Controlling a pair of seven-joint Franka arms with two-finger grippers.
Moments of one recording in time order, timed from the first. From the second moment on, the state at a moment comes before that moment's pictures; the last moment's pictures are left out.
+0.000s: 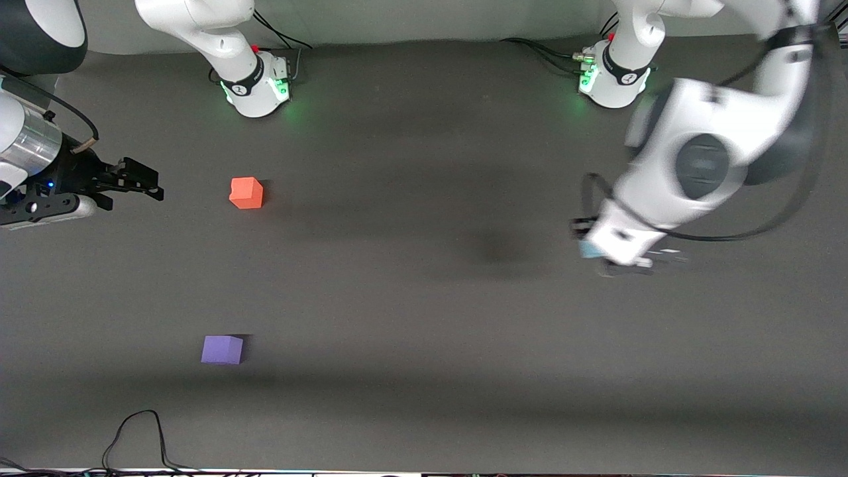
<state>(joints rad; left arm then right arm) -0.41 0.30 -0.05 -1.60 -0.01 1.77 -0.60 0.07 -0.04 -0.04 -1.74 0.06 1.65 -0.09</state>
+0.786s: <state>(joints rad) -0.86 0.78 -0.04 -1.39 0.01 2.17 -0.97 0.07 -0.04 -0.04 -1.74 0.06 1.65 -0.09</state>
